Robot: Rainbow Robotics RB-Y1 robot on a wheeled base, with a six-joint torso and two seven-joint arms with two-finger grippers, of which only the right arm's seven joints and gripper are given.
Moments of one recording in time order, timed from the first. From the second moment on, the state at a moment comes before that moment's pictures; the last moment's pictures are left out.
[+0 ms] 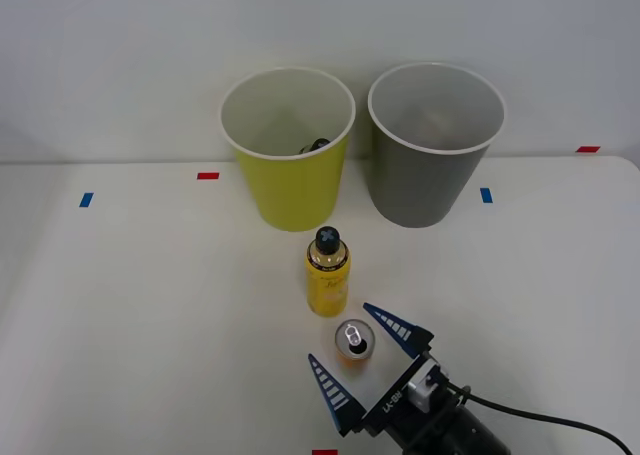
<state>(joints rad) 0.24 -0.34 0.53 -1.48 0.31 -0.72 1.15</state>
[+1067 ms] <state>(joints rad) 0.25 -0.32 0.53 -1.48 0.32 -0.73 1.18</state>
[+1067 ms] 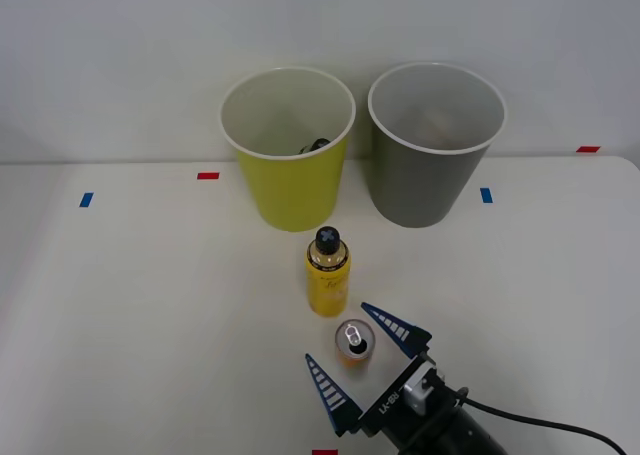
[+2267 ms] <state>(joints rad) 0.25 -0.31 0.54 -1.50 0.28 -0.69 1.24</state>
